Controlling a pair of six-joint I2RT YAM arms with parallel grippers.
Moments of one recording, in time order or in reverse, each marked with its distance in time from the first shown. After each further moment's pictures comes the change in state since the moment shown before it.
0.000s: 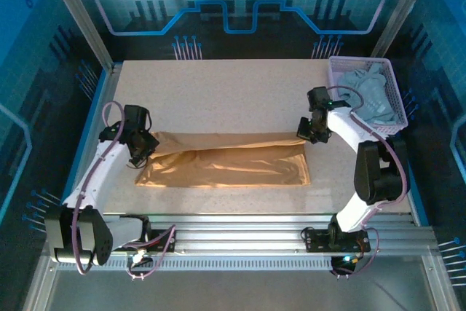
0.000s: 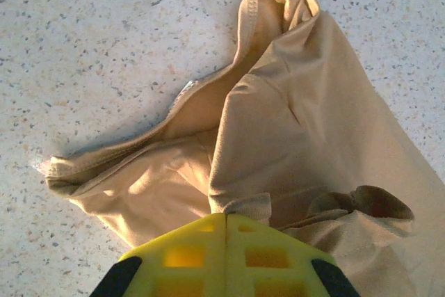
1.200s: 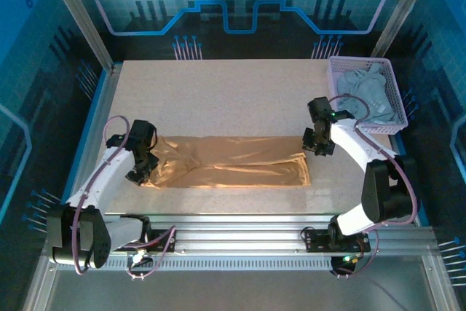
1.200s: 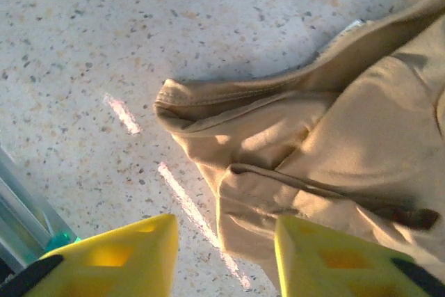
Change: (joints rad) left arm -0.044 -0.010 -0.113 -0.146 -0.095 -0.214; right arm 0.035 -0.158 -0.122 -0.080 0.108 0.095
